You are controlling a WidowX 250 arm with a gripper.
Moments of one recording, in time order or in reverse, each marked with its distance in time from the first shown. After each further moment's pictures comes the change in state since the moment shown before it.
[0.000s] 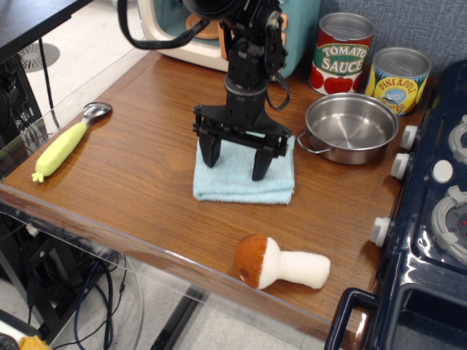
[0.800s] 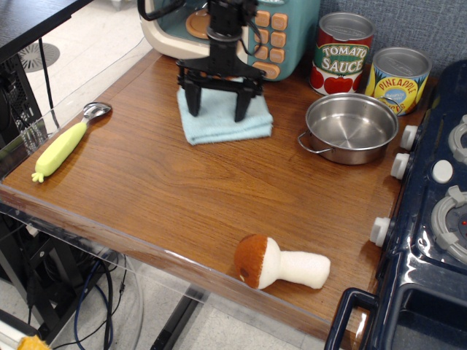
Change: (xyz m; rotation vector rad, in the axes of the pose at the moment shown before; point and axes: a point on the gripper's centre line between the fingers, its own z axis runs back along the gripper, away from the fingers) arm 0.075 0.064 -0.011 0.048 0.017 0.248
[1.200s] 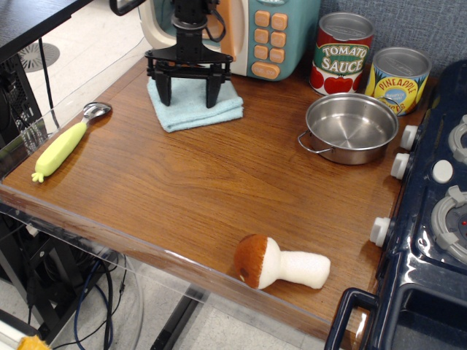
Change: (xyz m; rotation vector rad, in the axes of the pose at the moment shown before) arm 0.015 0.035 -0.005 0.009 0.003 0.121
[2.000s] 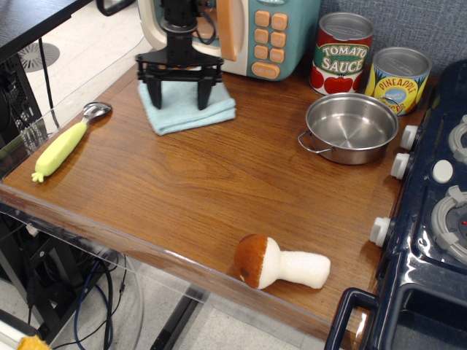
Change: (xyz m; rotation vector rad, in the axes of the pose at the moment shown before) arm -0.009 0.010 0.004 -0.012 0.008 0.034
